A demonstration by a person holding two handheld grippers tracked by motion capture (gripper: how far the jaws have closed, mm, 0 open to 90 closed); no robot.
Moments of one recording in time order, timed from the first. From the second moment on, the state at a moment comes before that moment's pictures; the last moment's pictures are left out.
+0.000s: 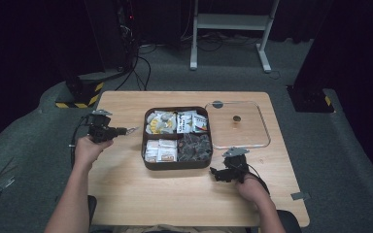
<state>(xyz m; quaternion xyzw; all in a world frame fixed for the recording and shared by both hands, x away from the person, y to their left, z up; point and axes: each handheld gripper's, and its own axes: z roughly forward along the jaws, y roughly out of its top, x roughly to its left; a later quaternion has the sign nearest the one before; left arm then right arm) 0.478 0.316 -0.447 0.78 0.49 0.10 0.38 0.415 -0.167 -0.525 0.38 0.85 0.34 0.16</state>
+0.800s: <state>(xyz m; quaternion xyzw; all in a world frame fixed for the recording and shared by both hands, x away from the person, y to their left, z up) 0.495 0.319 -0.486 0.78 0.52 0.09 0.32 0.416 -0.167 -0.525 0.38 0.85 0.34 0.16</state>
